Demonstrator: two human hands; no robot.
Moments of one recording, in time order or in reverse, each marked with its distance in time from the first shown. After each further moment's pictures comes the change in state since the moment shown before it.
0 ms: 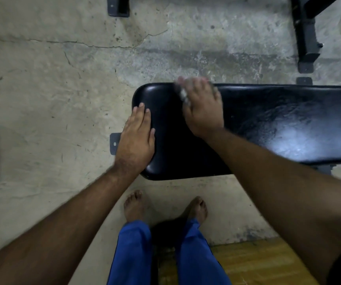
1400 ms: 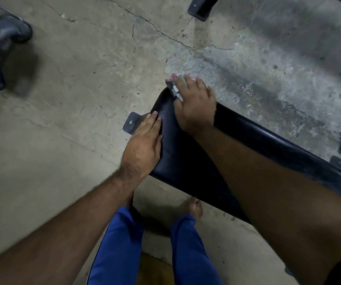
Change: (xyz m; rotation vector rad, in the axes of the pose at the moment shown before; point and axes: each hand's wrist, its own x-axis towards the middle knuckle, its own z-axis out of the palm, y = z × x) left_hand -0.033 0.049 0.018 -0.081 0.247 -0.407; right_hand 0.048 -0.052 -0.001 -0.006 -0.220 -0.449
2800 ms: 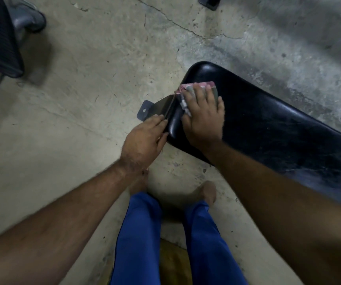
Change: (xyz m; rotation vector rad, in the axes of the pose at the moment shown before) left_hand -0.066 -0.066 -0.034 0.081 -0.017 0.193; right_hand -0.094 -0.059 0.034 -0.015 0.021 0.024
